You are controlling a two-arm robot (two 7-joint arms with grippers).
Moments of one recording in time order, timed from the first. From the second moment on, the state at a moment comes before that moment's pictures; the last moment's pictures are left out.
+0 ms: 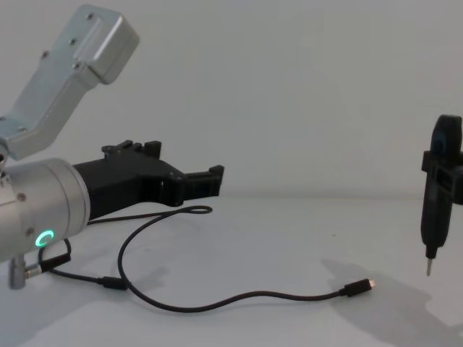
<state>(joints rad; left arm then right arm) -0.25 0.41 0.47 -1.66 -0.24 0.07 -0.12 -0.01 0.34 -0.23 -1.77 0.29 0.03 0.07</state>
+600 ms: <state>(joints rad) -0.34 0.49 0.50 -1.66 -0.32 0.18 -0.39 -0.01 0.34 -0.23 -1.77 0.29 0.03 0.07</state>
